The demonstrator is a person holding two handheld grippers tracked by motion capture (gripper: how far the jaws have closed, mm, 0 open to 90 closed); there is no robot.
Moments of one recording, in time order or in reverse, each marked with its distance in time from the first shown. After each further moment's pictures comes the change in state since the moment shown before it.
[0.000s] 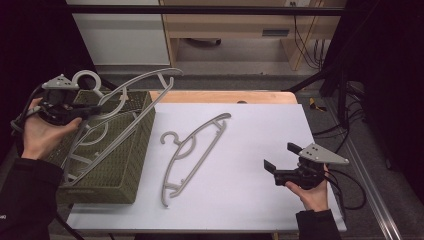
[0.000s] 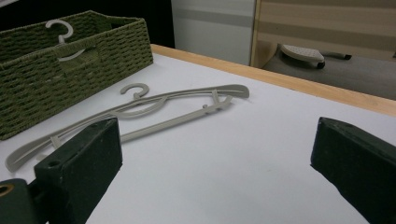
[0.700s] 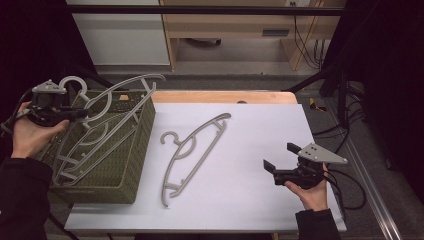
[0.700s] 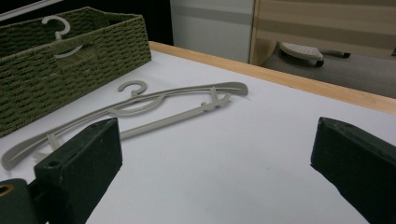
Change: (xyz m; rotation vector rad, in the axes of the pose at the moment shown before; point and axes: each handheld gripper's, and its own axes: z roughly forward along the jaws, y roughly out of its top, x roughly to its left) left arm 0.044 -0.032 0.013 0.045 0.040 -0.029; right arm -0.001 -0.001 0.002 0.013 -0.006 -0.013
